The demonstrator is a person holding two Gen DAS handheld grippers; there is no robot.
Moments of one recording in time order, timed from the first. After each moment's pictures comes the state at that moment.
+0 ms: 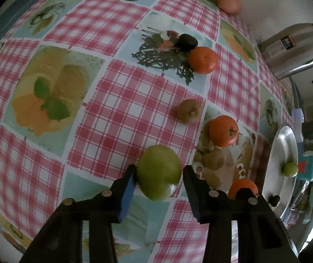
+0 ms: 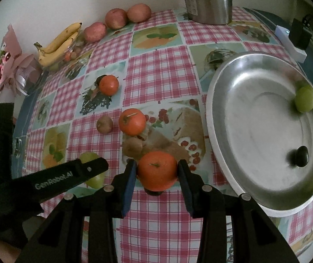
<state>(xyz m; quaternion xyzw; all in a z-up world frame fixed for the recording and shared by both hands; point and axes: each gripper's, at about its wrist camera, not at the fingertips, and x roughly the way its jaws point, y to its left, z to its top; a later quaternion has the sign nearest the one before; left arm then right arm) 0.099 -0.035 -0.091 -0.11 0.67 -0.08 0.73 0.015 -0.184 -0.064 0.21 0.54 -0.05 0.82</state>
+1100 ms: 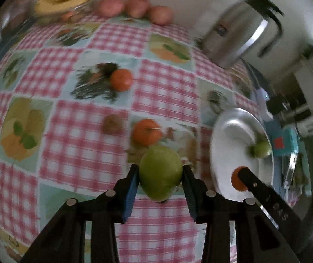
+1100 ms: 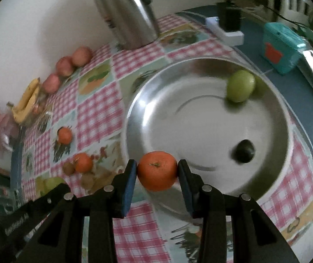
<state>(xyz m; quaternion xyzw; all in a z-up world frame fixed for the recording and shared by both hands) 0.067 -0.100 -0.031 -0.05 0.59 -0.20 0.78 -0.026 -0.271 -0.050 0.30 0.48 -0.18 0.81</state>
